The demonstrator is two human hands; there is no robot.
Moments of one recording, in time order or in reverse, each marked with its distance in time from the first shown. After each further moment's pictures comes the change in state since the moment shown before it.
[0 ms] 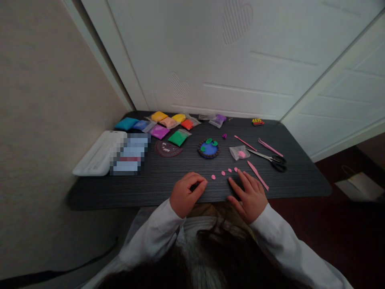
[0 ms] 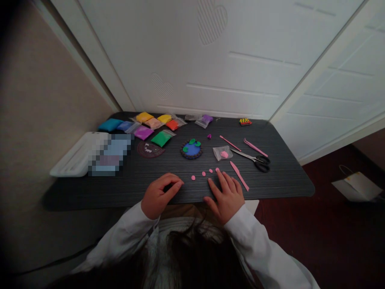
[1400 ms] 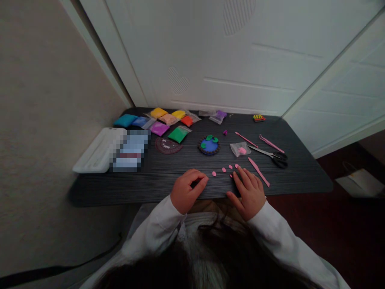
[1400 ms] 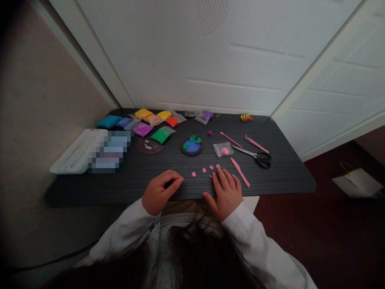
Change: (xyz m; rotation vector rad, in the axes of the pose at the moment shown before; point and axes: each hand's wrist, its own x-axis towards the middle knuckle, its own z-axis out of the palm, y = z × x) left_hand 0.001 0.002 0.000 0.024 0.012 0.000; right_hand 0.001 -0.004 0.006 0.015 0.042 0.061
